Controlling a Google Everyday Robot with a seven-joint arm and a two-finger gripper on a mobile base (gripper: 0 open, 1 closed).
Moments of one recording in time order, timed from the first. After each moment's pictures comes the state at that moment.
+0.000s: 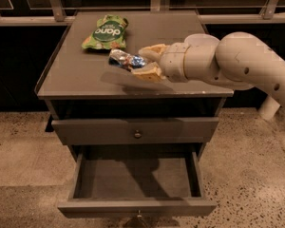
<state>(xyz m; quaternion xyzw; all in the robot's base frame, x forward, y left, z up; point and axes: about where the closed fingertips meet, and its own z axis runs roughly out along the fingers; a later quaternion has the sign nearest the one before) 0.629 -0.021 0.902 -0.54 0.61 0.12 0.57</state>
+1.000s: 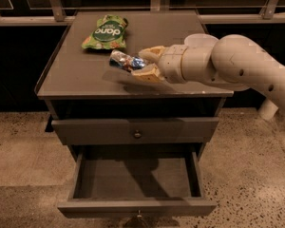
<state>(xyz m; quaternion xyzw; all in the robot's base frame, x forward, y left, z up) 0.638 -0.020 0.892 -0.54 0.61 0.11 0.56</state>
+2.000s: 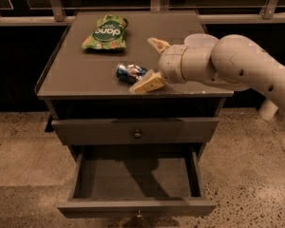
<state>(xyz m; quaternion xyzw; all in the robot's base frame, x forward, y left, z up) 0.638 -0.020 0.892 -0.54 0.61 0.11 0.56</state>
